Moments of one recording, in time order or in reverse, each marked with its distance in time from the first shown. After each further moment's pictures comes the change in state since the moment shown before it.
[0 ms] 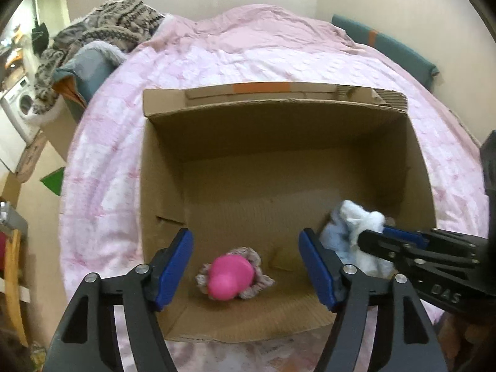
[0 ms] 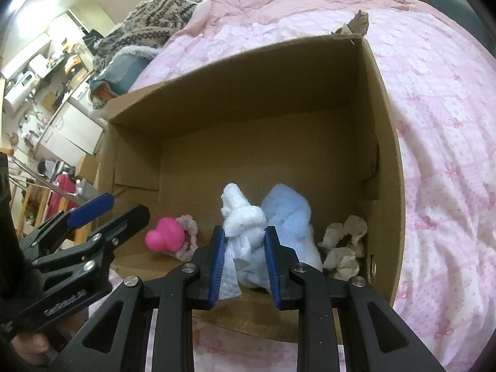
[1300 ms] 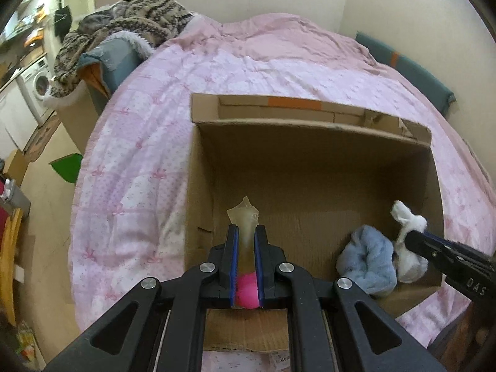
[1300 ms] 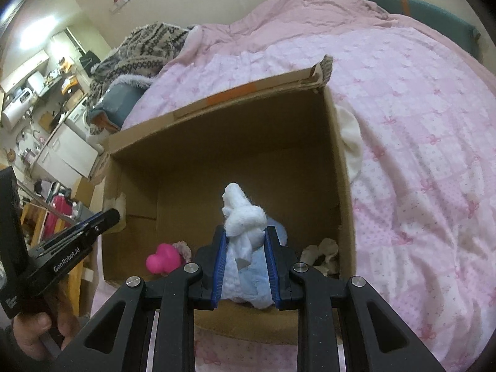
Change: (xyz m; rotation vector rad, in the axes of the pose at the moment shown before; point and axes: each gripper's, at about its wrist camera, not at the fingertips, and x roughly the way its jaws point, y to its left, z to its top) left arm 0.000 0.033 0.008 -0.098 -0.018 0.021; right arm -0.028 -0.008 0.005 0.027 -0.106 -0.041
